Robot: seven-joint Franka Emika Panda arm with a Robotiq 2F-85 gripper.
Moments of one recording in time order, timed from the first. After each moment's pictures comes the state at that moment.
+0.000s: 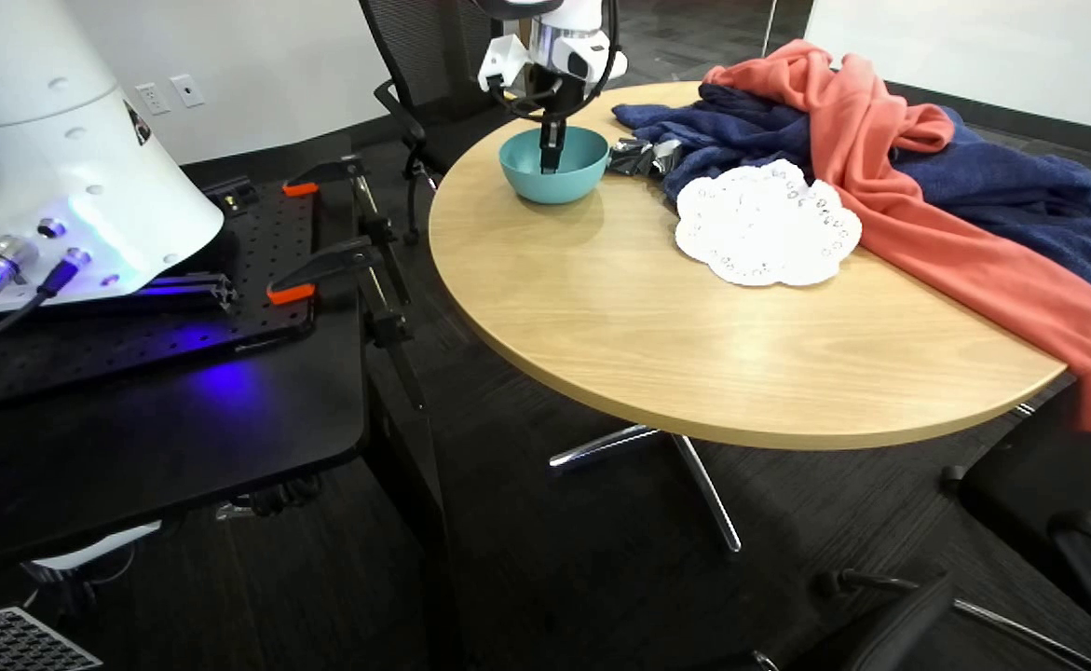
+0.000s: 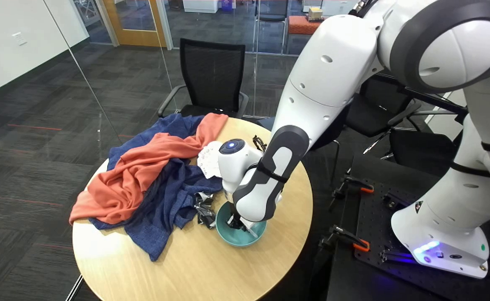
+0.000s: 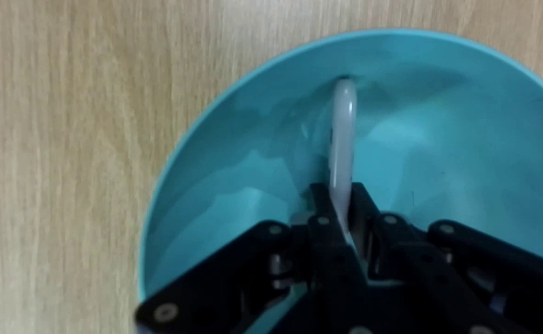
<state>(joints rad) 0.21 0.72 0.05 -2.15 0.21 2.75 0.40</state>
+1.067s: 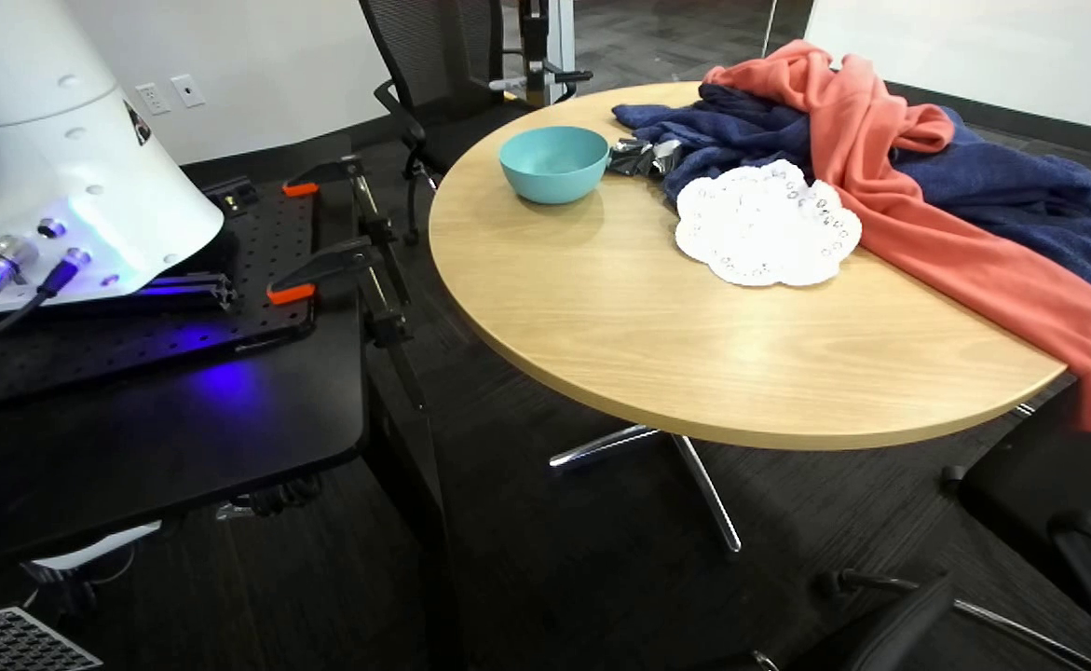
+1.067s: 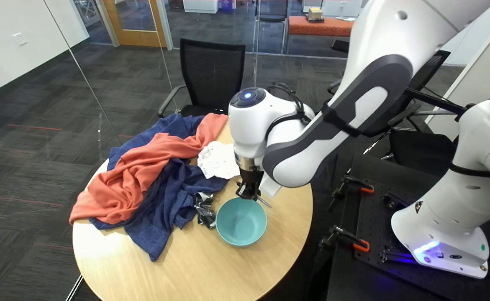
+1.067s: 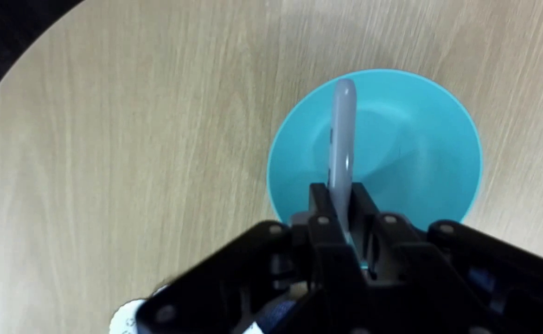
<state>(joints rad) 0.33 0.23 -0.08 -2.40 -0.02 2.57 0.51</state>
